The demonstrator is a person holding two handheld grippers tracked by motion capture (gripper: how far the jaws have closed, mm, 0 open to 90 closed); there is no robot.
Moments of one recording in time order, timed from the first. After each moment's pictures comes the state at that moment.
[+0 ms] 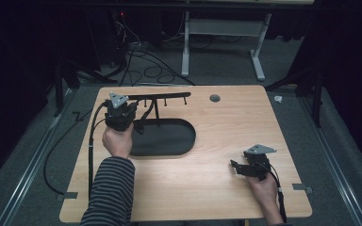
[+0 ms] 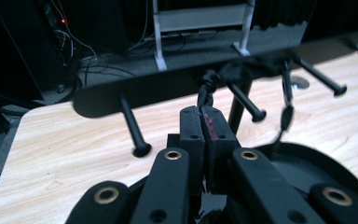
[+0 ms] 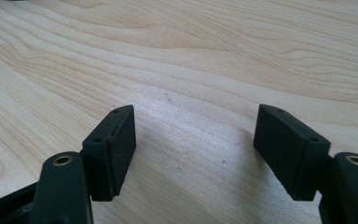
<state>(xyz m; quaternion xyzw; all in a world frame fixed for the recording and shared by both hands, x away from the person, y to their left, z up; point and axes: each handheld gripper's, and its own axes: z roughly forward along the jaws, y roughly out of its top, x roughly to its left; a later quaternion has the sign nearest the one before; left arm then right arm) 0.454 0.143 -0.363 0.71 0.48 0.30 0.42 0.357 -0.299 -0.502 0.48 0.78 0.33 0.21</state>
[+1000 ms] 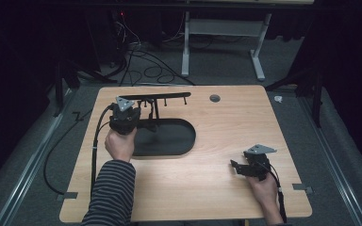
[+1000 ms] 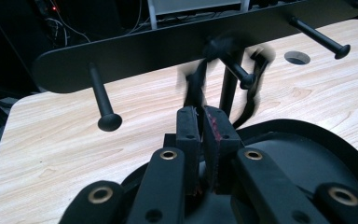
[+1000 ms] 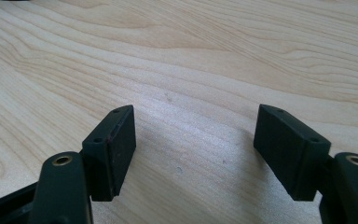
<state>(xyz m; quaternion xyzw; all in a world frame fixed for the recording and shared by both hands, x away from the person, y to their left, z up) 0.453 0.136 -0.373 0.73 0.47 0.29 0.40 0.357 -0.300 -0.502 0.48 0.78 0.33 0.20</state>
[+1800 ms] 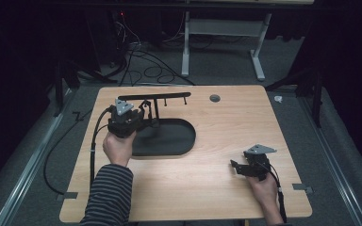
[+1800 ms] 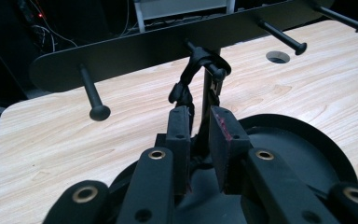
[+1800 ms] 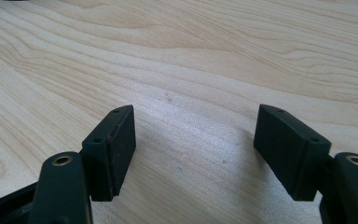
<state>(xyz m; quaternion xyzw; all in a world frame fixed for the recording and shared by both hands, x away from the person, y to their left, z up) 0.436 0.140 -0.366 0.74 0.45 0.28 0.42 0.357 -0.299 -0.502 0.48 0.78 0.33 0.21</state>
